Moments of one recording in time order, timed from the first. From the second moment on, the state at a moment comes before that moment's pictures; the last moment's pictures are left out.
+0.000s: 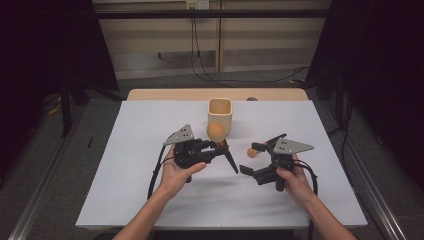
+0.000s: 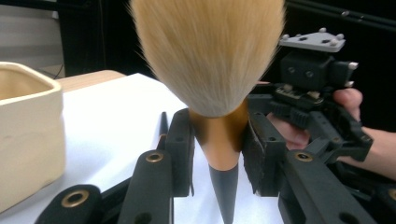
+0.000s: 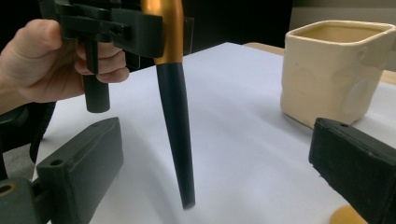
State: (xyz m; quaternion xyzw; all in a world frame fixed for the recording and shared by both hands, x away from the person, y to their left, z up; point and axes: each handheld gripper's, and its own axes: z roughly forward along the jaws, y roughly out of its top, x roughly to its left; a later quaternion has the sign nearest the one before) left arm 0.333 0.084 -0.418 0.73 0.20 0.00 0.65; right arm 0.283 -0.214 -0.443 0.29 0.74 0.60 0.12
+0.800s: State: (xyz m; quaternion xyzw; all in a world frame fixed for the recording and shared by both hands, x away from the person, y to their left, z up) left arm 0.355 0.110 -0.393 0.72 0.23 0.03 0.65; right arm 0.247 -0.254 -0.455 0.35 0.70 0.58 0.22
